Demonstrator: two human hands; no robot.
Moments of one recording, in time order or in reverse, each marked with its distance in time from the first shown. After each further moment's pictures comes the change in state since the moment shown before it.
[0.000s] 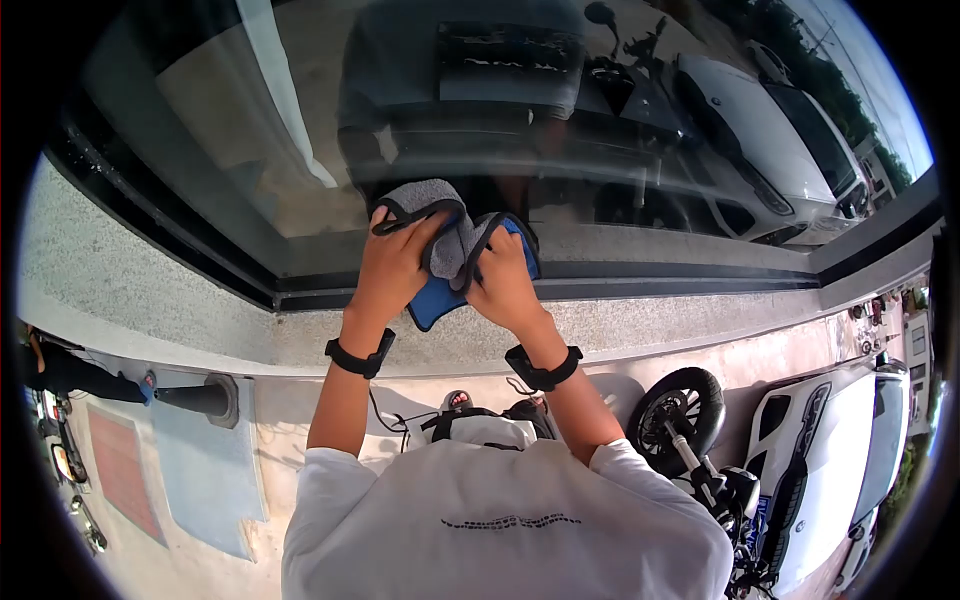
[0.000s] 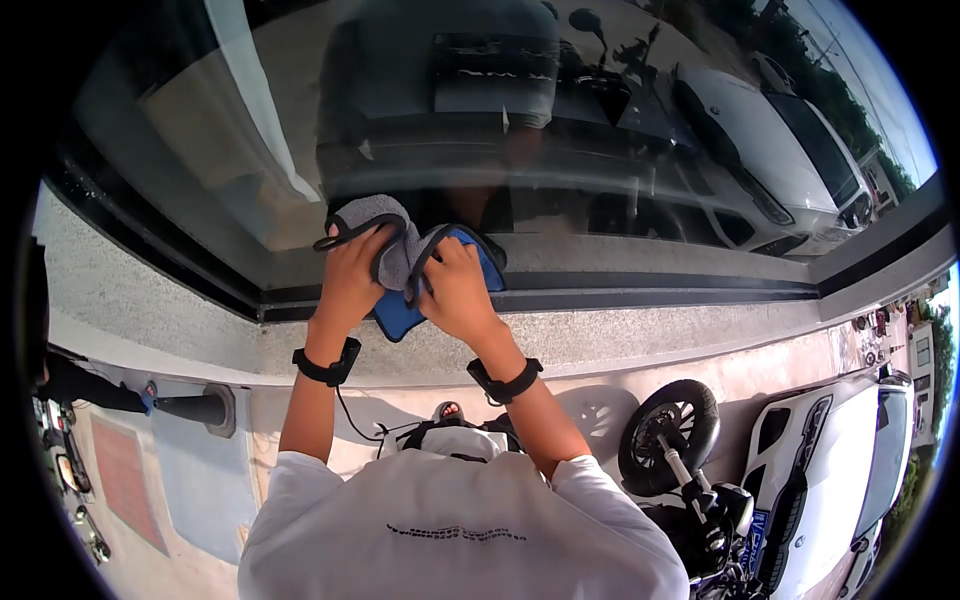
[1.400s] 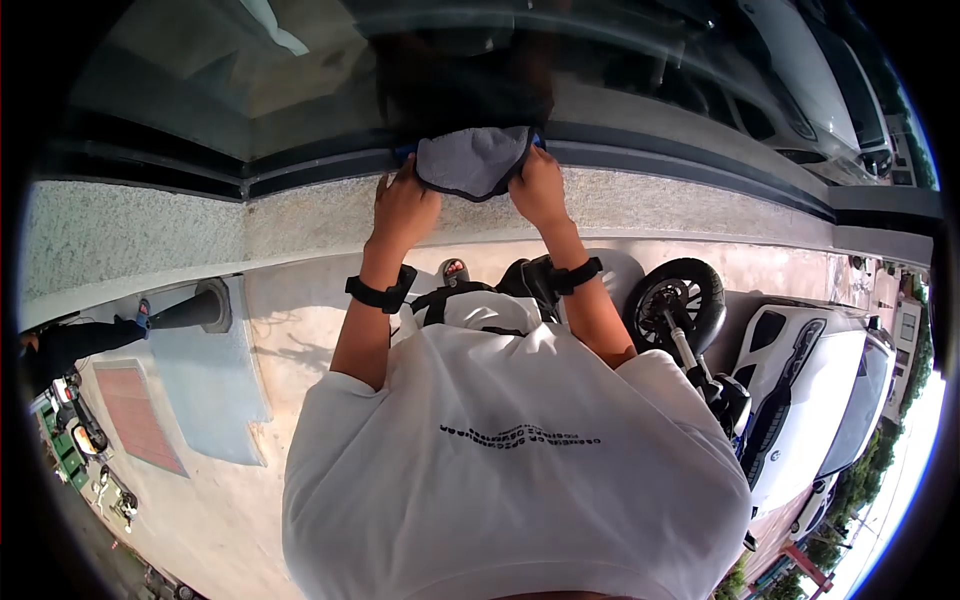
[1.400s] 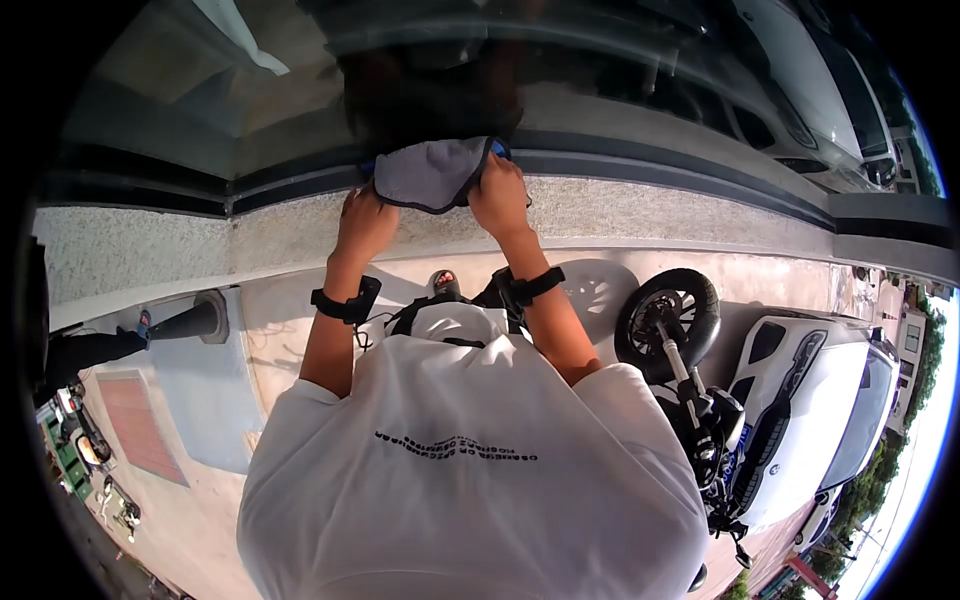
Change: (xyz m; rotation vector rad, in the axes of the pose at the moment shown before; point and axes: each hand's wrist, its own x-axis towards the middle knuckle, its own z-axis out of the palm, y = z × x) left_hand -0.130 -0.003 0.111 0.094 -0.471 -0.313; right_hand -0.120 0.076 0.051 -0.037 -0.038 0.435
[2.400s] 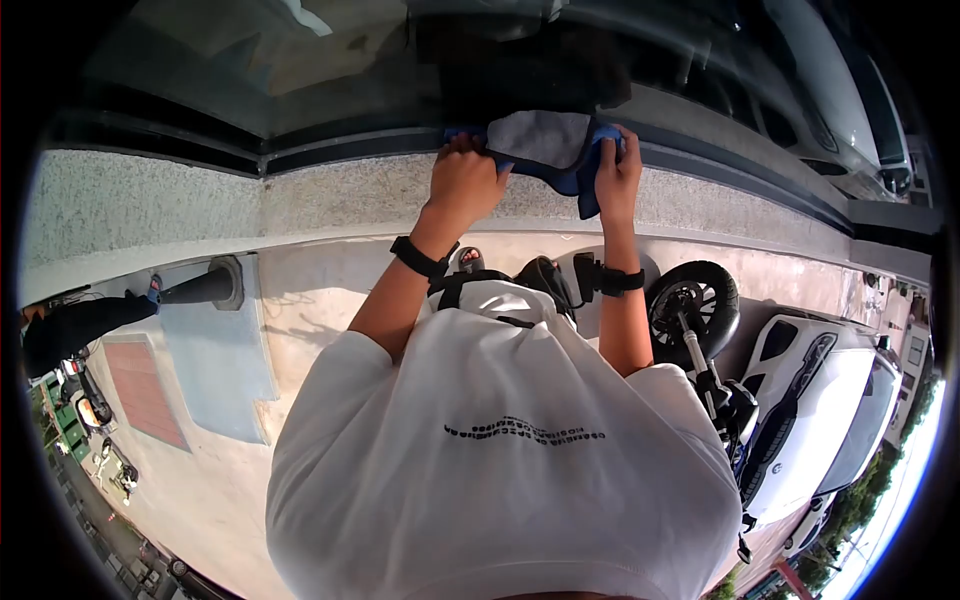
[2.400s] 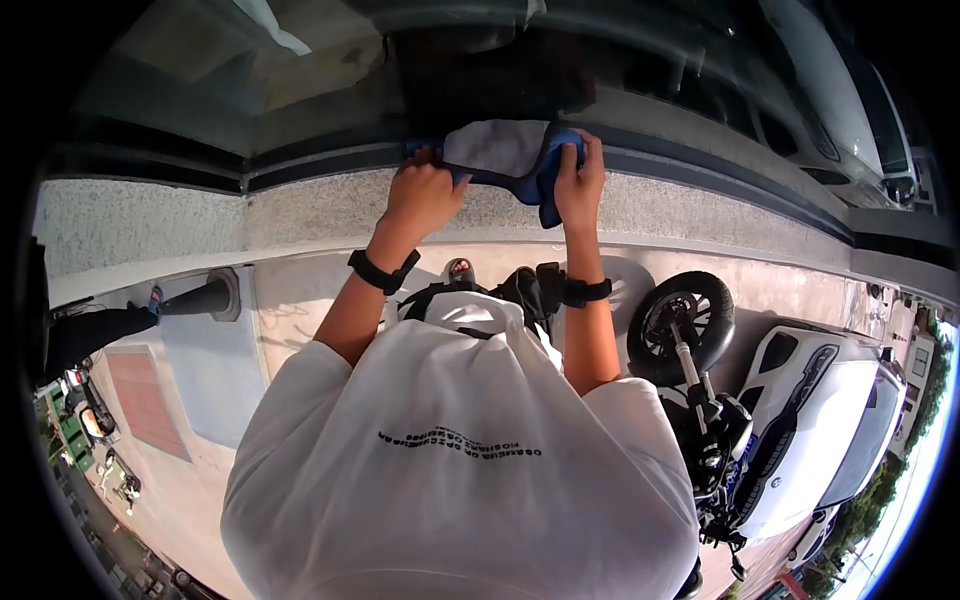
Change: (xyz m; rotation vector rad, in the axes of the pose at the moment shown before) left_hand 0.029 0.066 -0.018 -0.022 0.006 -0.017; right_hand -0.007 0.030 -0.053 0.362 0.371 0.222
